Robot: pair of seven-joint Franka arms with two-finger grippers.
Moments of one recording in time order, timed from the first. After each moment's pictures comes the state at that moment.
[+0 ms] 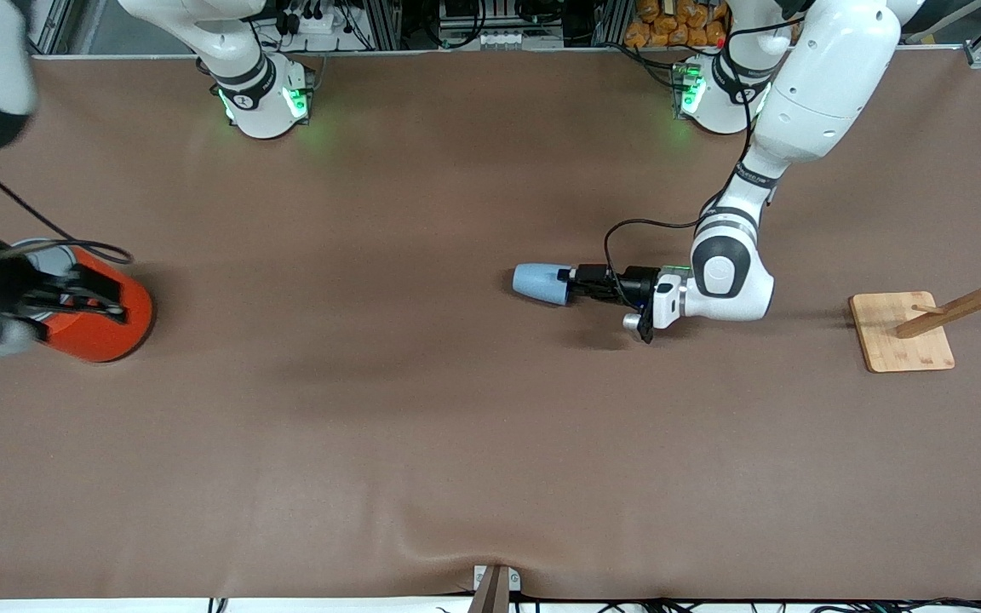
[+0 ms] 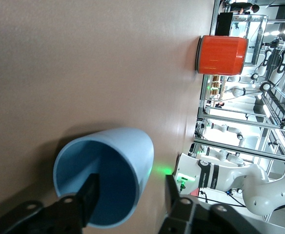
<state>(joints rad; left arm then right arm) -0.23 0.63 -0.10 -2.05 -1.41 1.96 0.95 -0.01 0.33 0.04 -1.16 0.04 1.51 -0.07</state>
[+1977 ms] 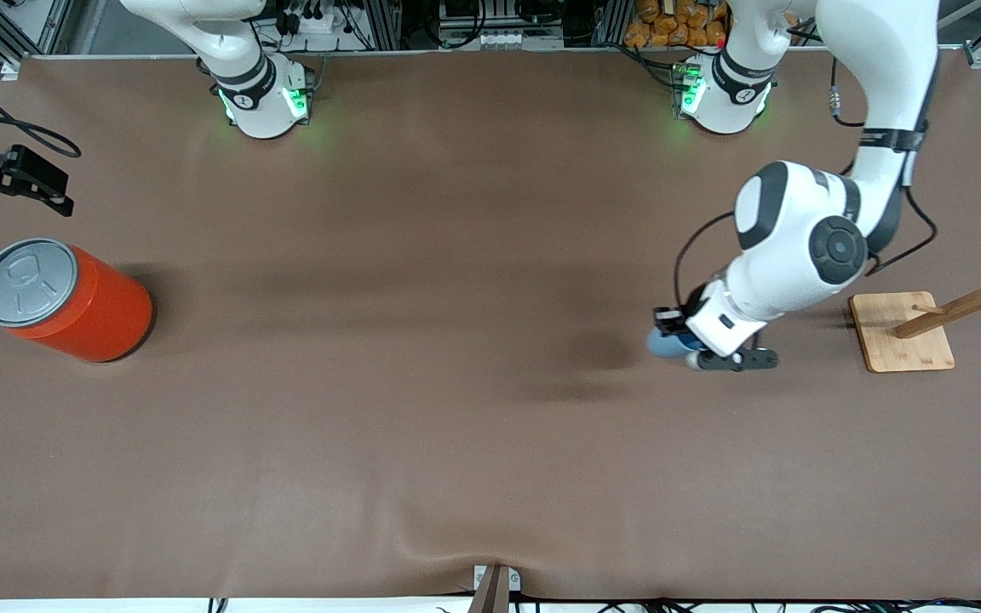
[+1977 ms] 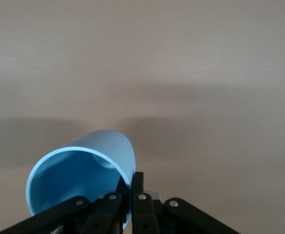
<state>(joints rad) -0.21 0.33 -0.09 -1.85 -0.20 2.18 -0.22 -0.01 -0.02 0.03 -1.49 -0.05 1.47 -0.04</state>
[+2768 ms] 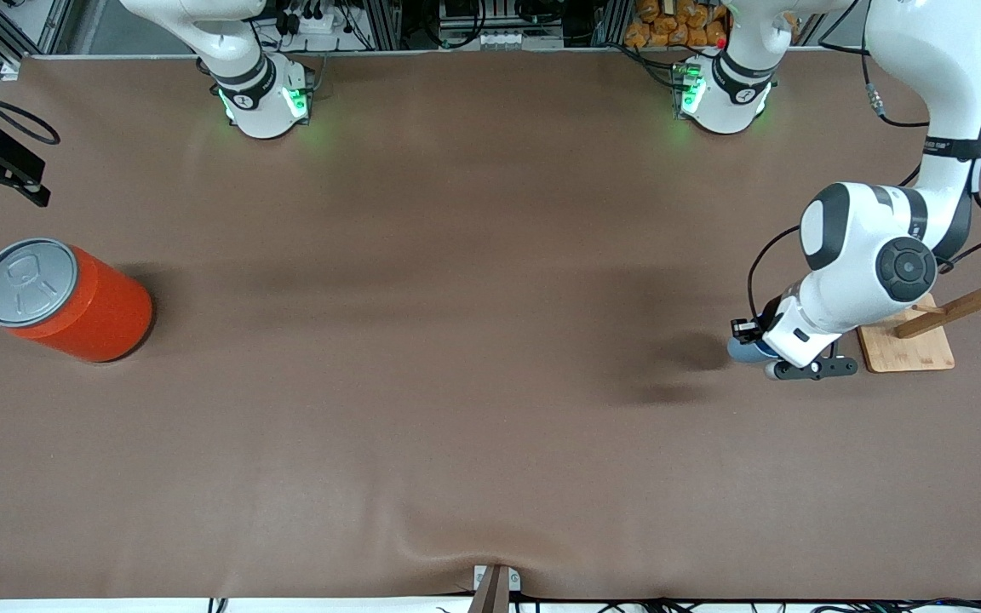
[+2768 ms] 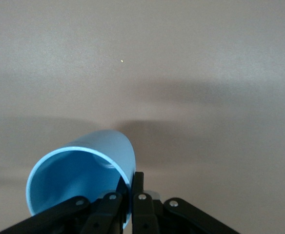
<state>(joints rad) -0.06 0.33 -0.09 -1.96 -0.06 2.25 -0.16 -0.02 -0.03 0.03 -1.45 -0.07 1.47 -0.05</state>
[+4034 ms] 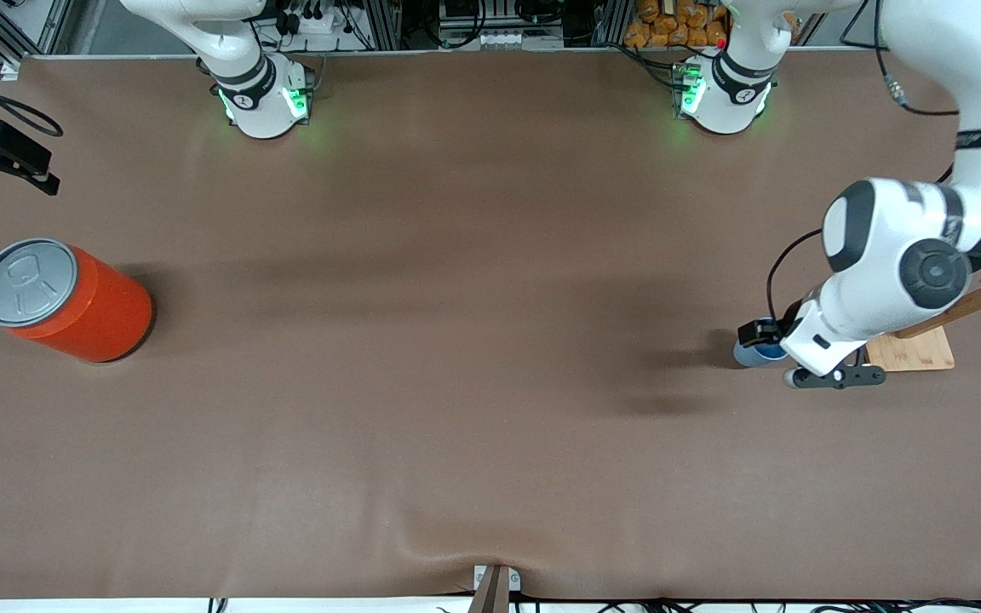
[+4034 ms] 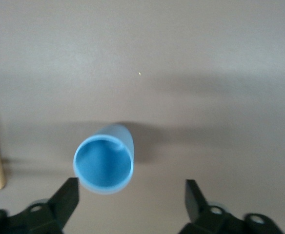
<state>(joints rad) -0.05 0.31 -0.10 -1.74 0.03 1.96 -0.18 -0.02 -0.03 0.02 -1.45 -0.02 1.40 0.00</state>
